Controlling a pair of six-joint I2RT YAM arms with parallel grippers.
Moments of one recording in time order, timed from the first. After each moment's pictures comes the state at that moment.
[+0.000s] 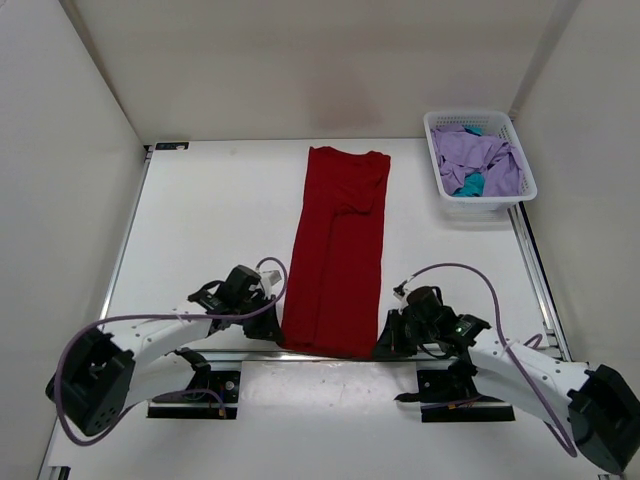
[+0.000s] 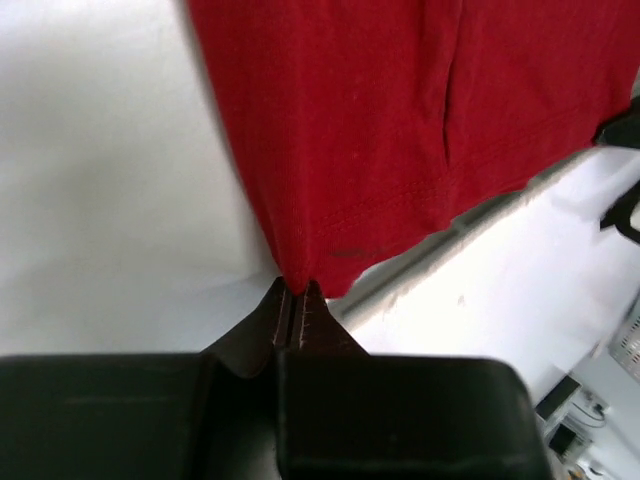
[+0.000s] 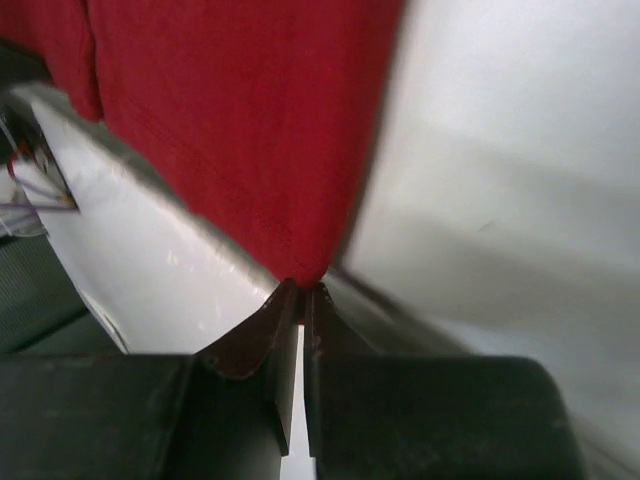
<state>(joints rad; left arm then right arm) -0.64 1.13 0.38 -0.29 0.41 -0.56 0.67 0.82 0.17 -0.24 -0.44 0.86</state>
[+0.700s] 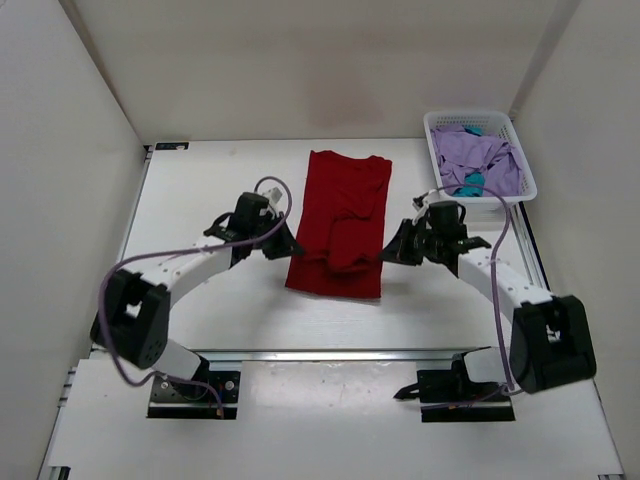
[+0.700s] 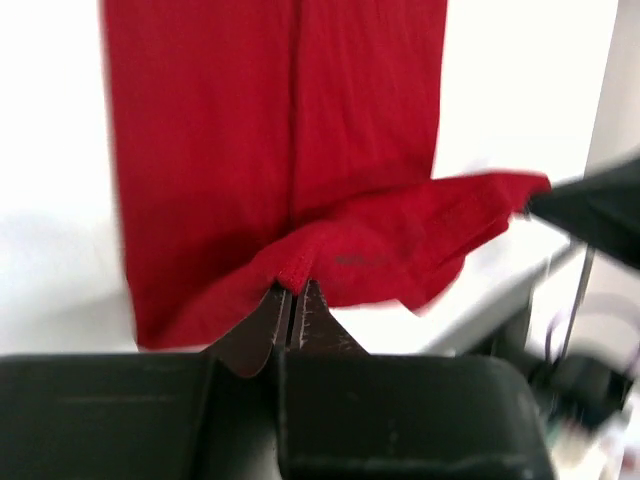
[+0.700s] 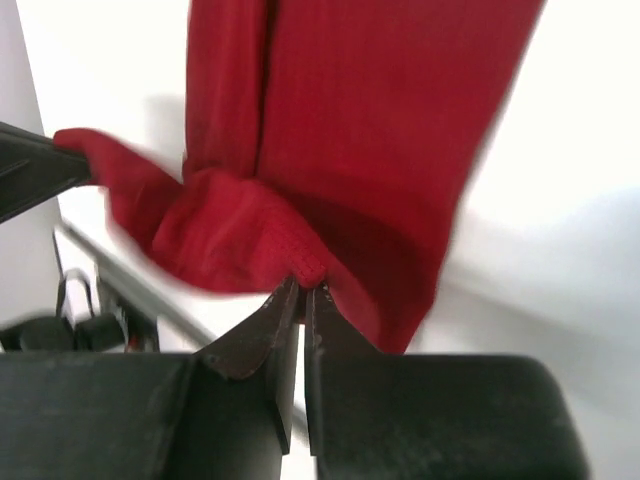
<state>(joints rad) -0.49 1.42 0.86 -0.20 0.34 -0.68 0.24 1.27 0.71 -0.24 -0.52 0.57</state>
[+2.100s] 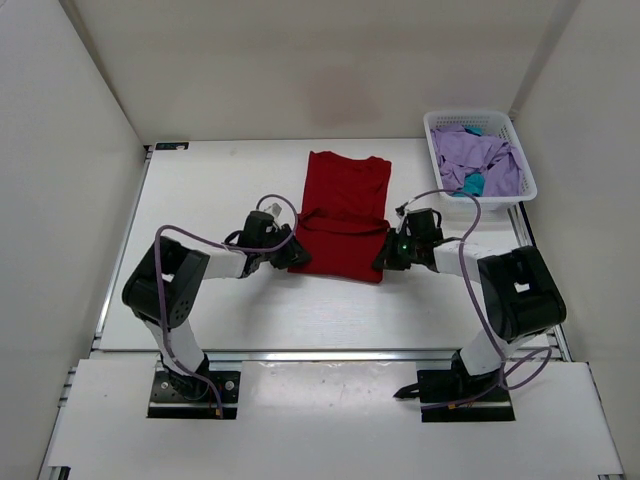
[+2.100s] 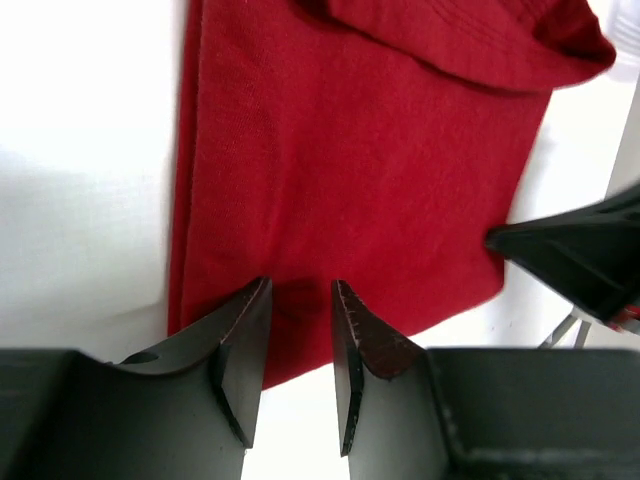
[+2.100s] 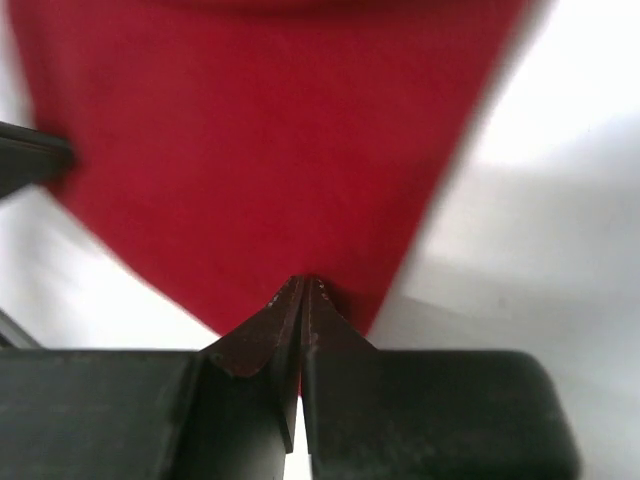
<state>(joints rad) -0.45 1.77 0.79 0.25 0.32 -0.80 0.27 1.61 0.76 0.01 -0.41 0.49</state>
